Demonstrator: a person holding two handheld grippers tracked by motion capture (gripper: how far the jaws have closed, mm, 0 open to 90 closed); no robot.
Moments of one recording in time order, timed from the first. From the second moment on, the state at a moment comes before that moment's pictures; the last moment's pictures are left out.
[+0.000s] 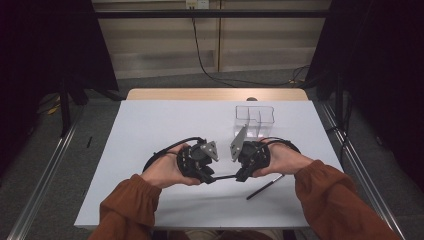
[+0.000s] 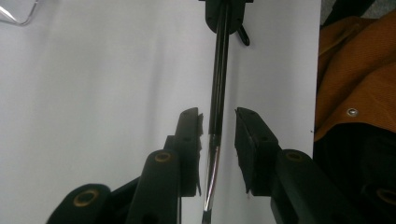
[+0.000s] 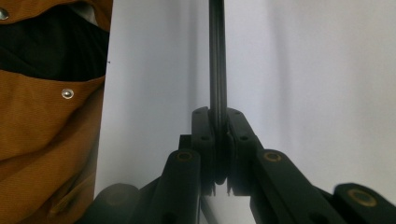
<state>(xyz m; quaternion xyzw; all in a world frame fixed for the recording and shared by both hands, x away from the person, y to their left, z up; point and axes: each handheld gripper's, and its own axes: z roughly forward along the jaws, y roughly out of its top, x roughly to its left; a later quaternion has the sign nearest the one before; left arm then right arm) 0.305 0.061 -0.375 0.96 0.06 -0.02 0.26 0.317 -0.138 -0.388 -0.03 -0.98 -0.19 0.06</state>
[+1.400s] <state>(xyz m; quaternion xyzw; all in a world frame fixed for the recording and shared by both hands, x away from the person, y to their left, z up) 0.285 0.149 -0.401 0.87 0.23 0.08 0.43 0.302 -0.194 -0.407 -0.15 -0.94 -0.29 0.04</state>
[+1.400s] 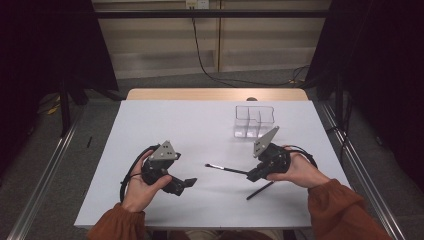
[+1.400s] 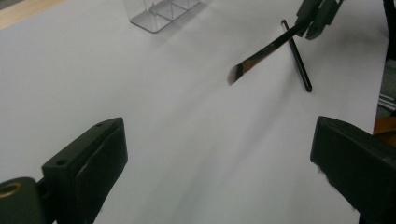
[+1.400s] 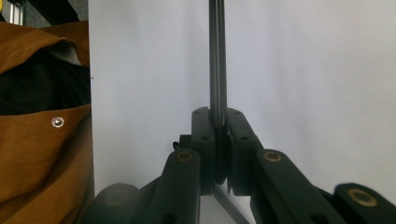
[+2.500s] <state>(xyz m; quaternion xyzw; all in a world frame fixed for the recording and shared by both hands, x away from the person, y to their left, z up) 0.278 0.162 -0.418 0.84 0.27 0.10 0.46 0.284 -0.203 -0.429 -0.22 -0.86 -0.46 0.02</state>
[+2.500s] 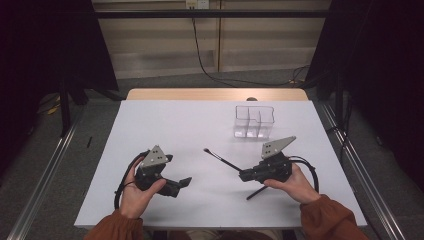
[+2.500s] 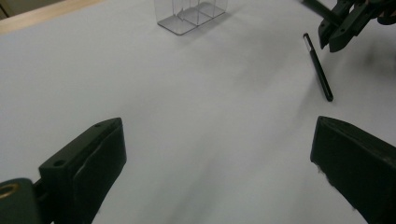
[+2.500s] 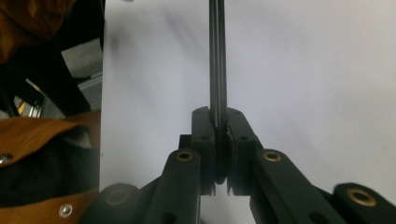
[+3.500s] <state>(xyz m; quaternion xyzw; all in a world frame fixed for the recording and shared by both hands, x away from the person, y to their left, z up) 0.268 0.138 -0.404 0.81 0.24 0.12 0.52 0.274 -0.199 -0.426 -0.21 -0.80 -0.57 -0.02</state>
